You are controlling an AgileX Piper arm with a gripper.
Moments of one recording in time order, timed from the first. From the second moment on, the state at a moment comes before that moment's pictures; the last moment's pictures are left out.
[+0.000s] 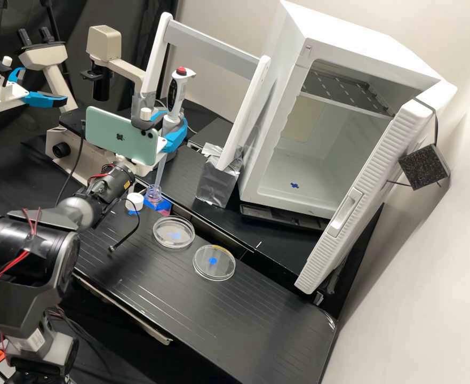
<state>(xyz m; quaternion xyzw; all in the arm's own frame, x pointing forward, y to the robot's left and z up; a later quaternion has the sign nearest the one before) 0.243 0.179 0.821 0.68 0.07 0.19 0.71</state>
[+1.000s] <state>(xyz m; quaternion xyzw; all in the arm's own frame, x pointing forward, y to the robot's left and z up) 0.244 0.146 0.773 0.66 0.07 0.12 0.74</state>
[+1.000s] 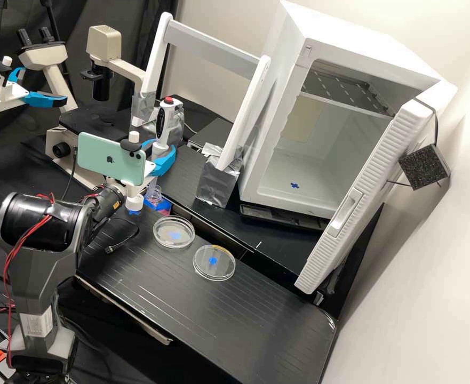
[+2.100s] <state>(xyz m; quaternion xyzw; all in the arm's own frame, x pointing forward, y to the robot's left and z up) 0.223 0.163 0.821 0.69 0.05 0.19 0.70</state>
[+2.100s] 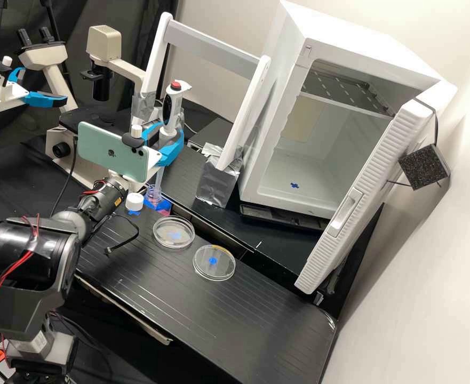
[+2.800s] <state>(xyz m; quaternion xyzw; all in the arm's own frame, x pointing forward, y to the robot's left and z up) 0.211 0.162 0.877 0.77 0.07 0.22 0.60</state>
